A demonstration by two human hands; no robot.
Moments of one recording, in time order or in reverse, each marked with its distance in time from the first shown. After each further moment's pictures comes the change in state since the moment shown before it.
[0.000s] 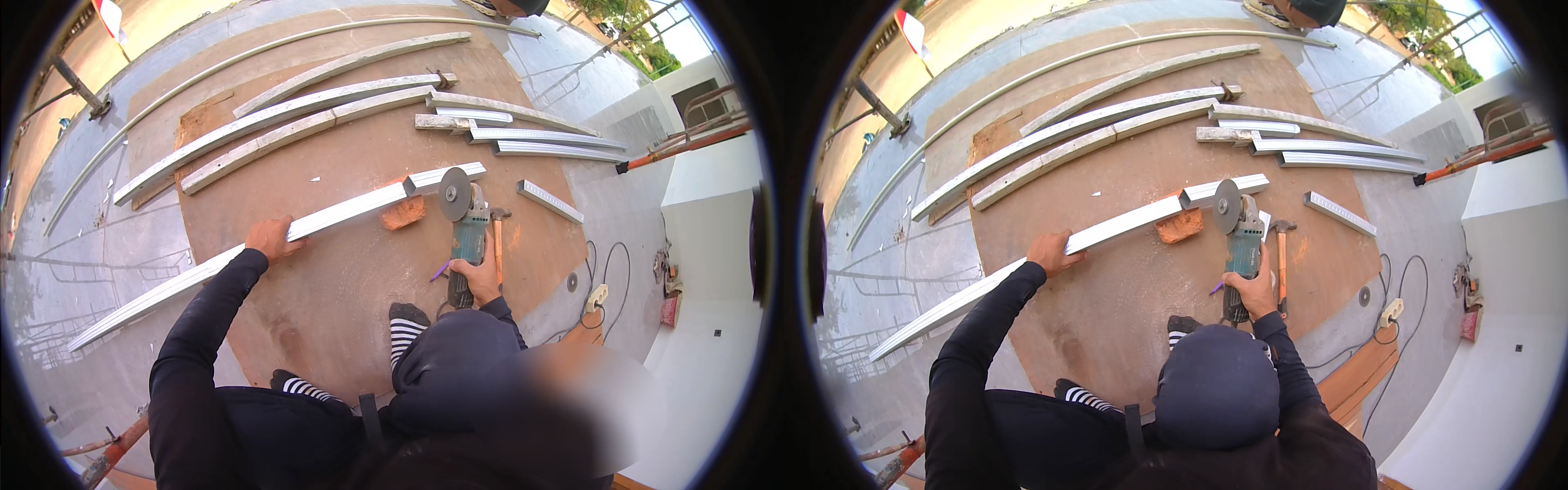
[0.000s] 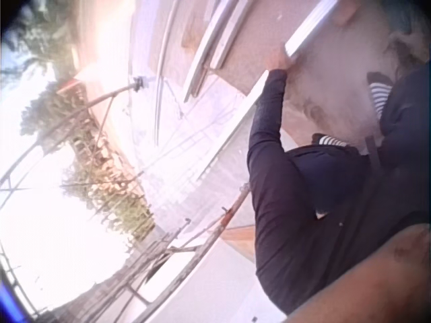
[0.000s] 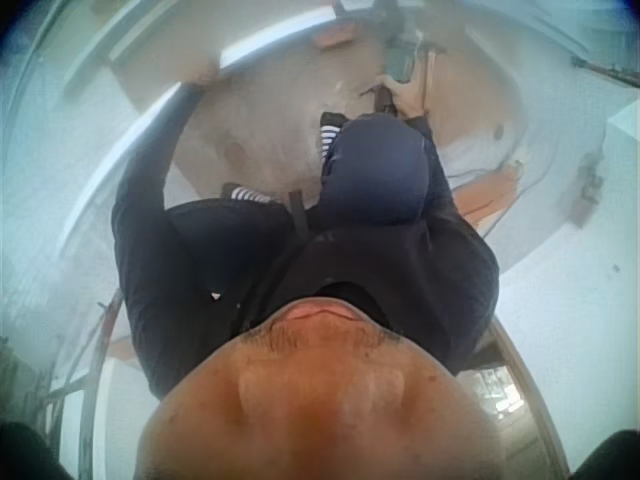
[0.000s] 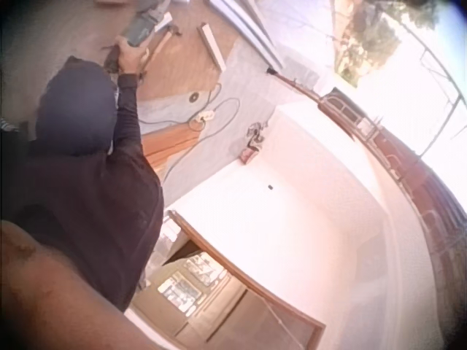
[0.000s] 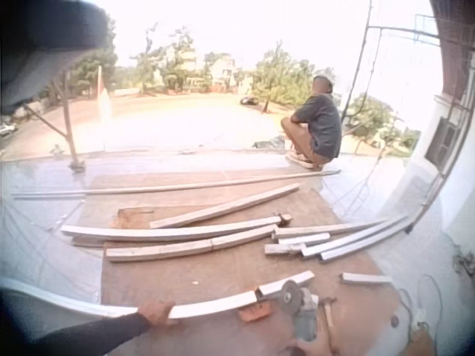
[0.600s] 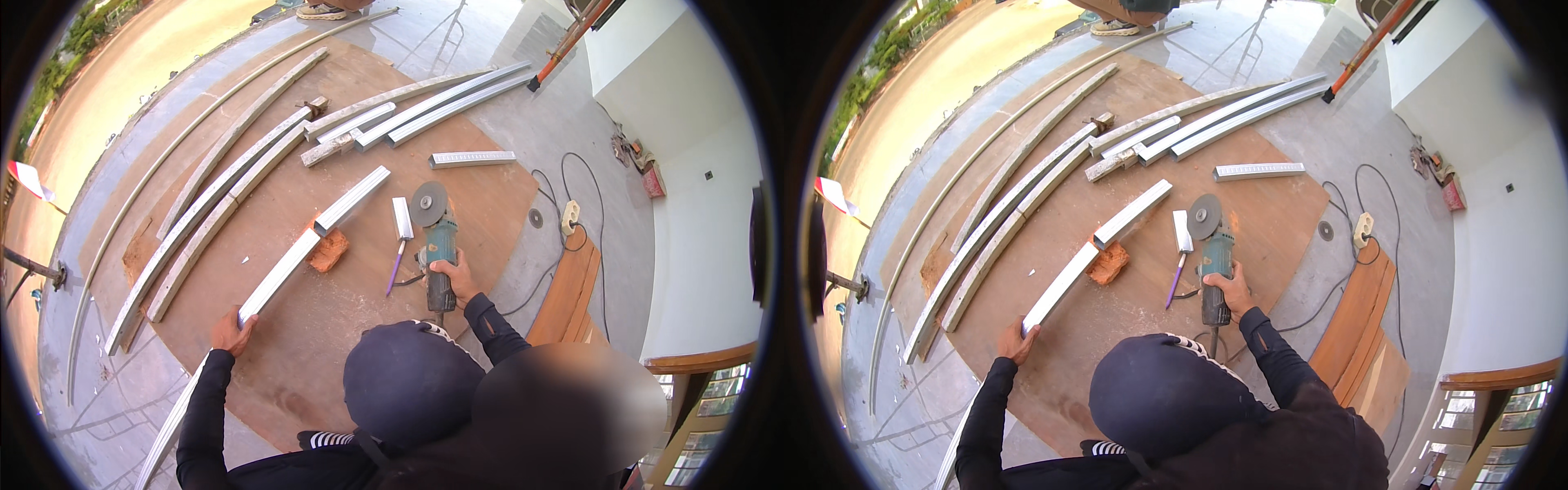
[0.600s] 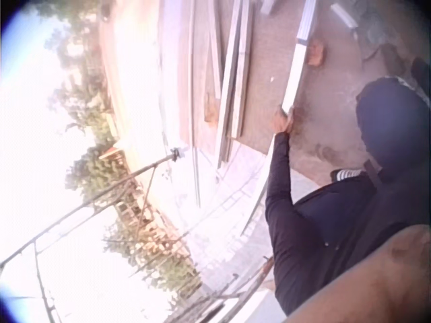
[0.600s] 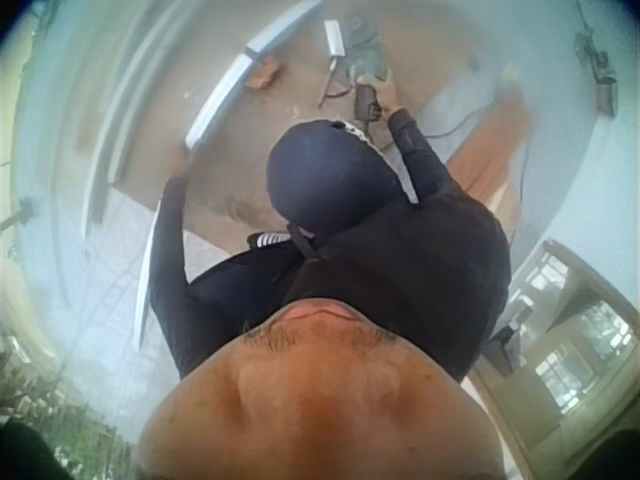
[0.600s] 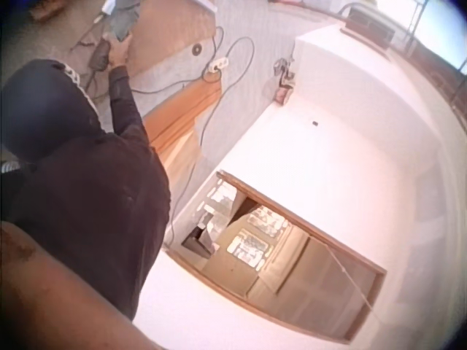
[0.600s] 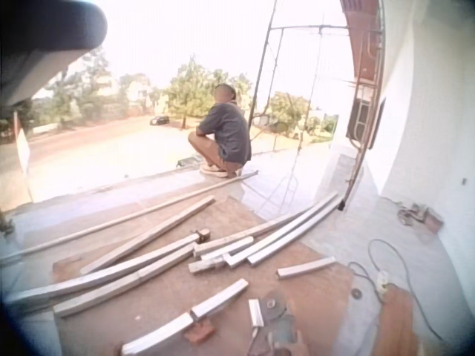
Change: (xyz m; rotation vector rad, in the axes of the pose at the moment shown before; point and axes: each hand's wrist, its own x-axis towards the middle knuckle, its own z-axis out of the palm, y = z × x) left_hand -0.012 0.008 -0.004 -0.154 0.006 0.046; right_hand -0.038 0.030 -0.065 0.399 0.294 0.191
